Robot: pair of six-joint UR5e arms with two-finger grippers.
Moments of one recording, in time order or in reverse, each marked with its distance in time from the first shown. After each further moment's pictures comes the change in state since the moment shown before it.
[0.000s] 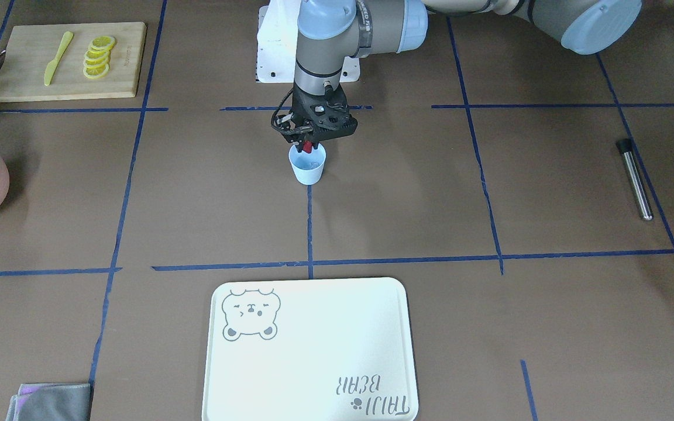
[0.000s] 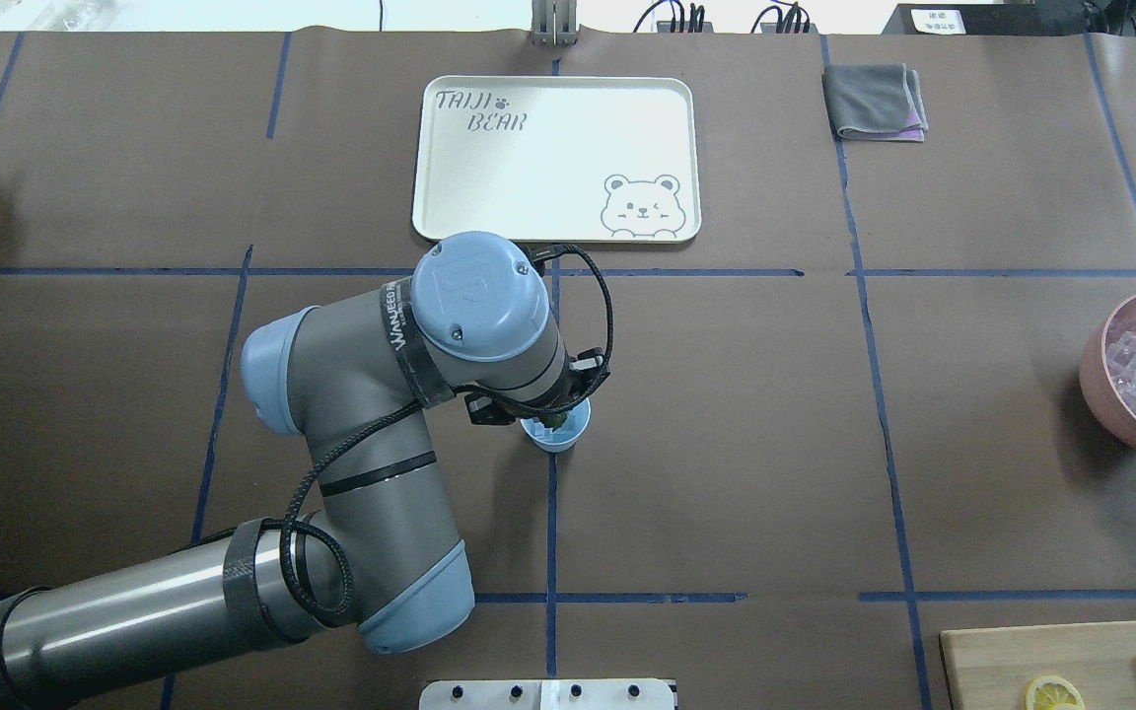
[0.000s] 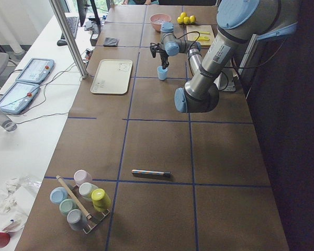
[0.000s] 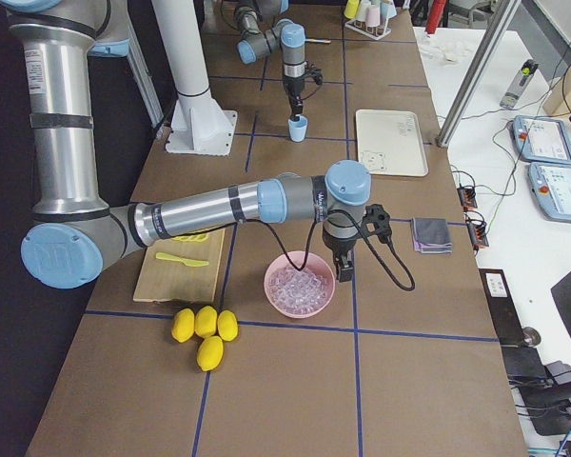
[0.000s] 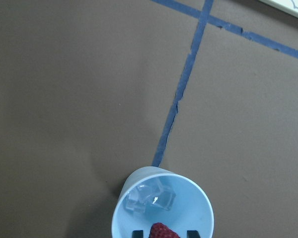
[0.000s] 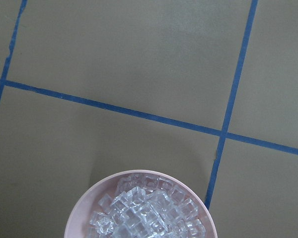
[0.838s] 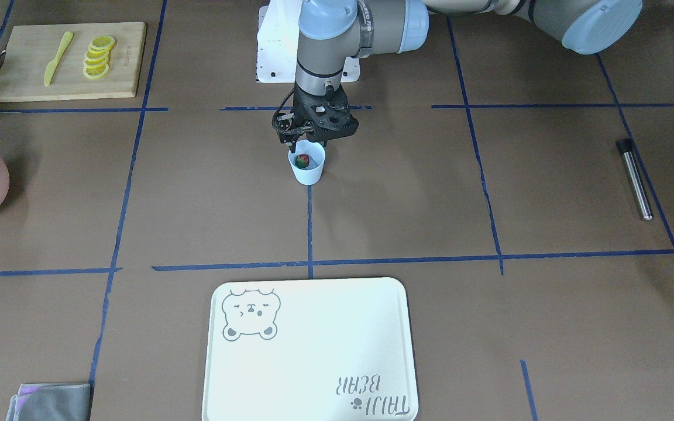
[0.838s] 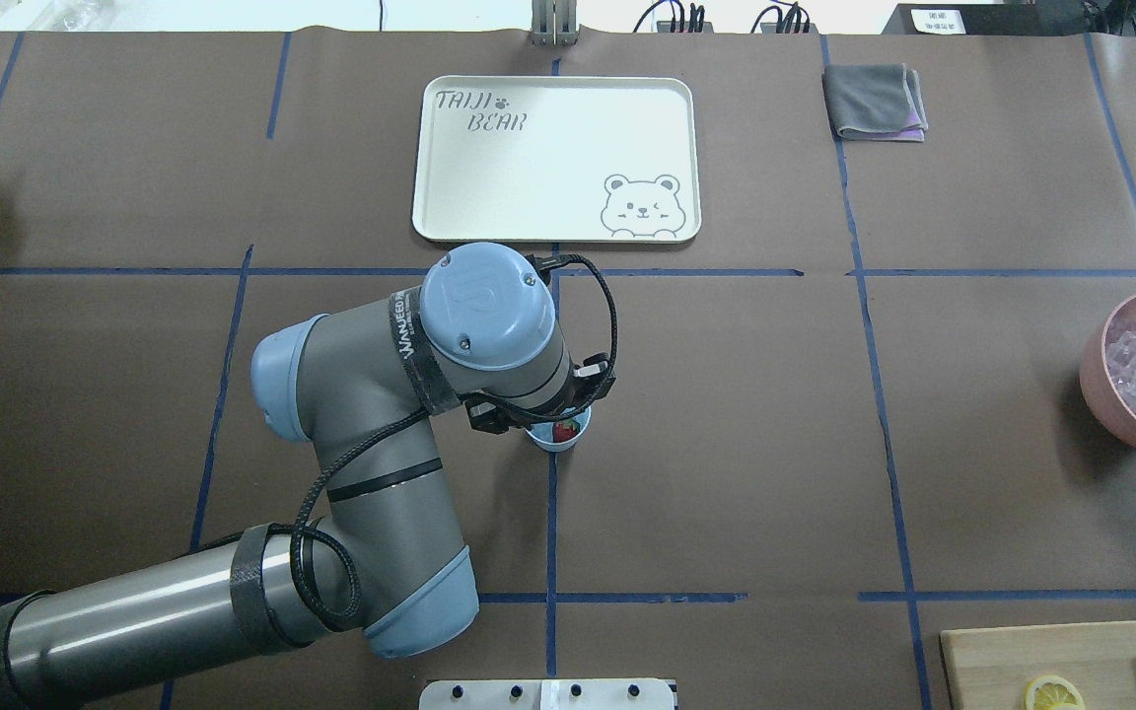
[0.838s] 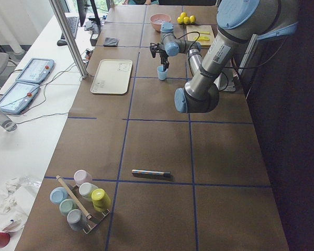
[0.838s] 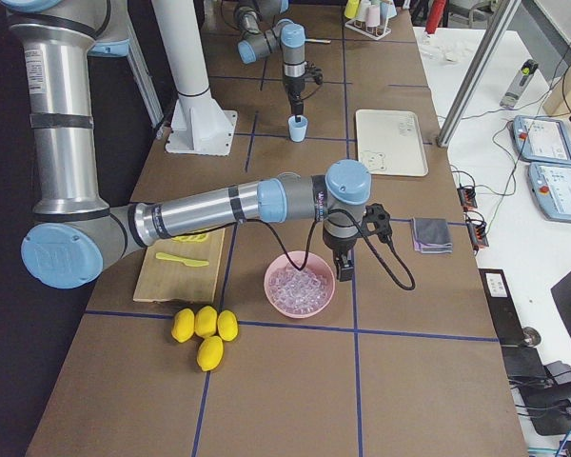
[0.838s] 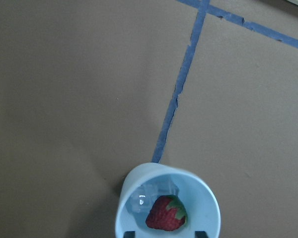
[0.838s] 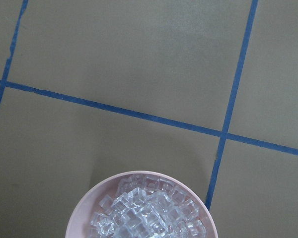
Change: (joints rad) left arm -0.009 0.004 -0.010 0.001 0.004 0.007; right arm 0.000 0.003 0.000 0.000 0.001 0.004
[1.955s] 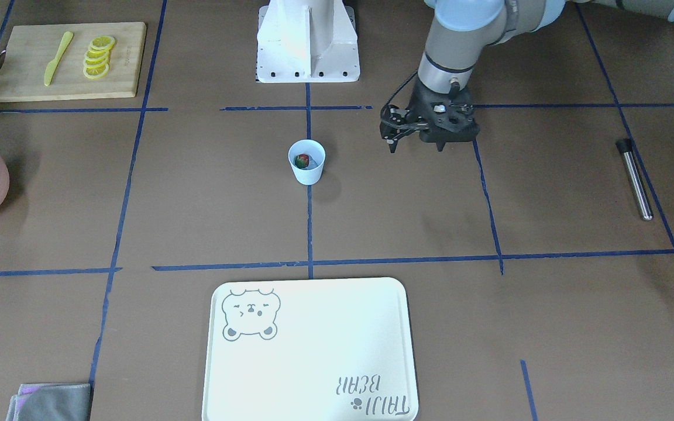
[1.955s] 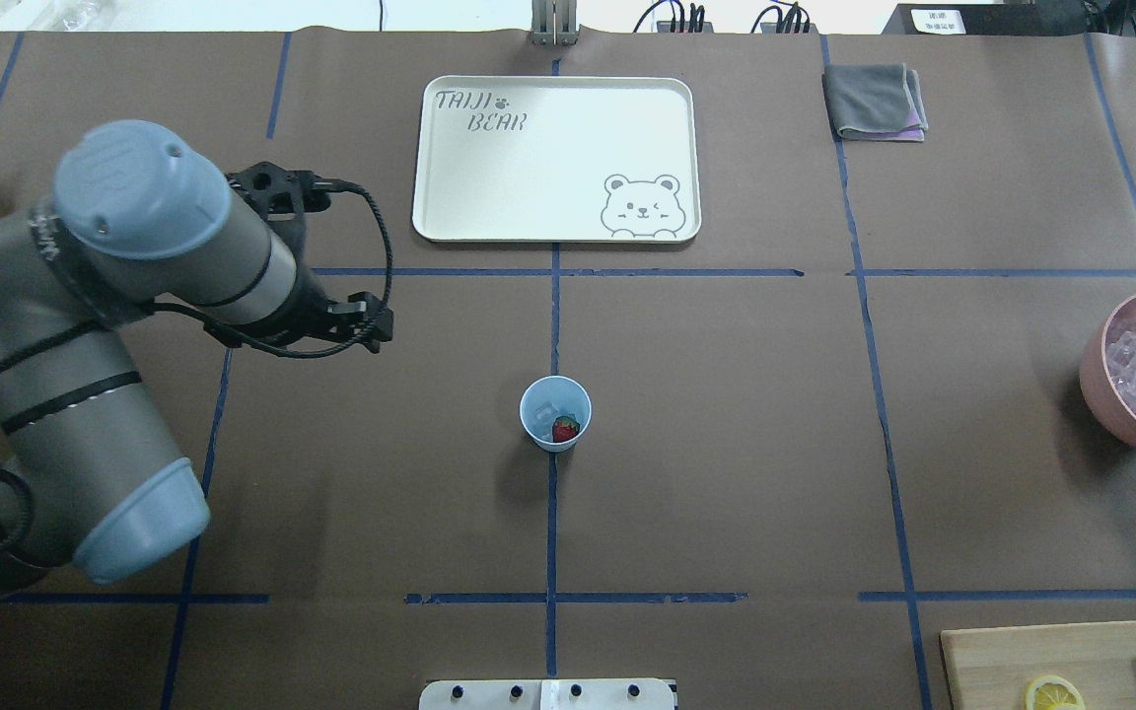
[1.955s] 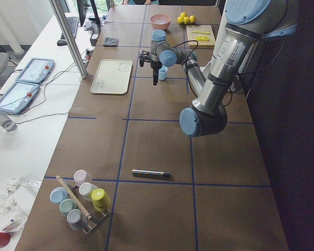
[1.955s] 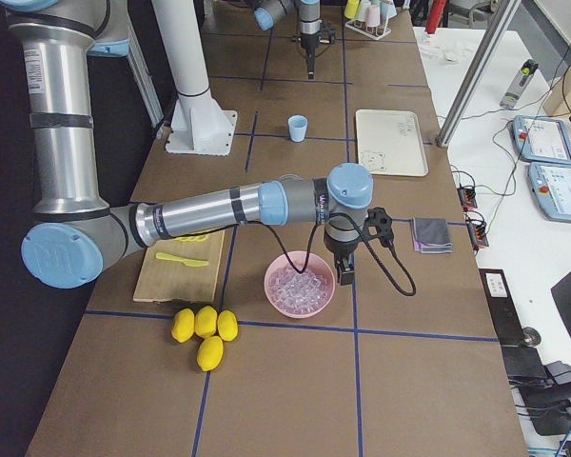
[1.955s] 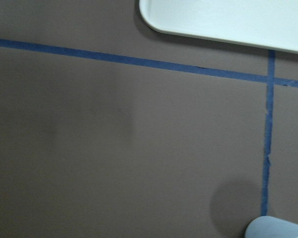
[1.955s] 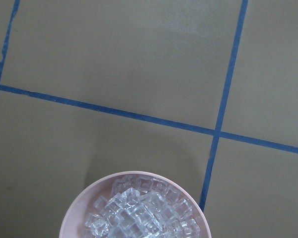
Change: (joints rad) left arm -0.248 0.378 -0.333 0.108 -0.143 0.518; right arm 0.016 0.003 -0.022 -0.002 0.001 0.002
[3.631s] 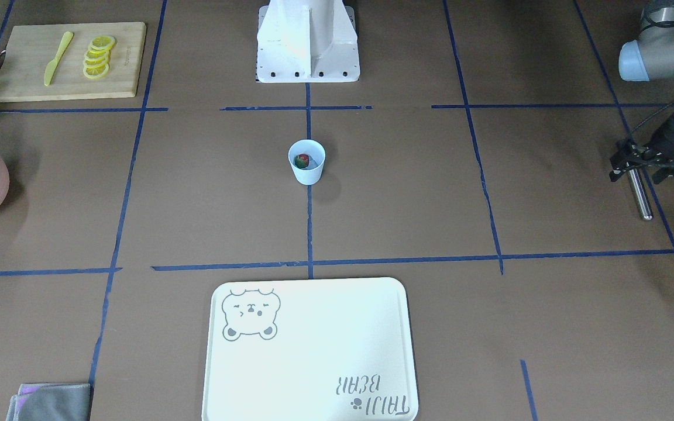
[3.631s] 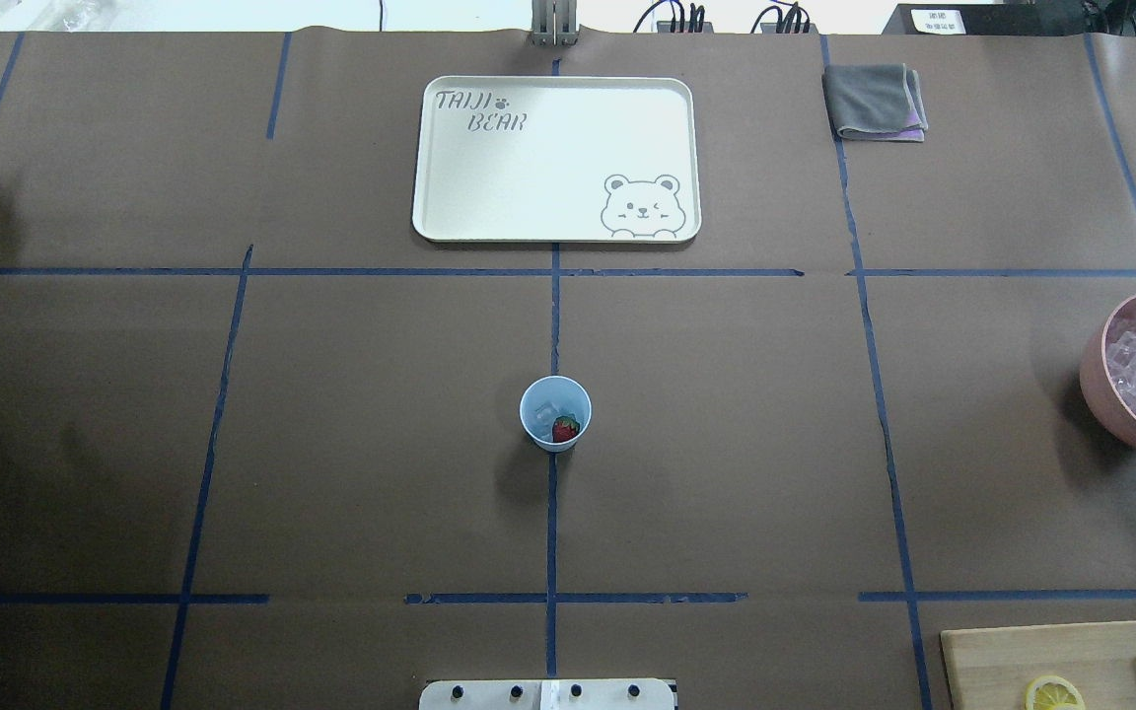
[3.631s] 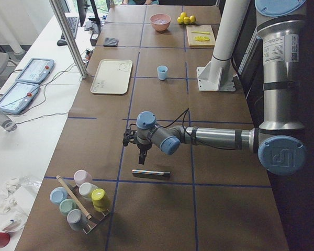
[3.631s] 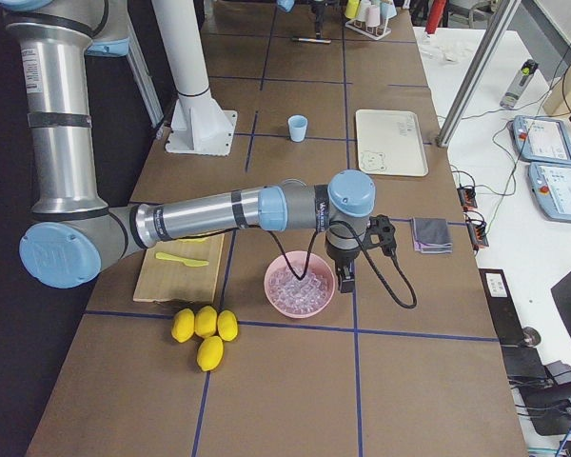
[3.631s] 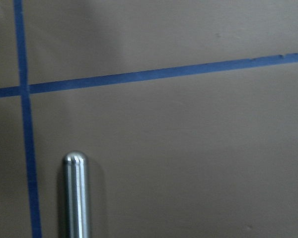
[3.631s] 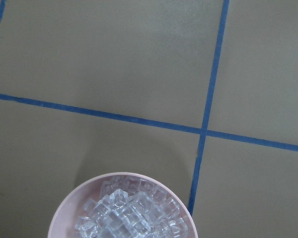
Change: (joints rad) left arm -0.445 0.537 0.391 -0.692 -0.208 0.530; right arm 0.025 0.007 -0.027 0.001 -0.002 0.001
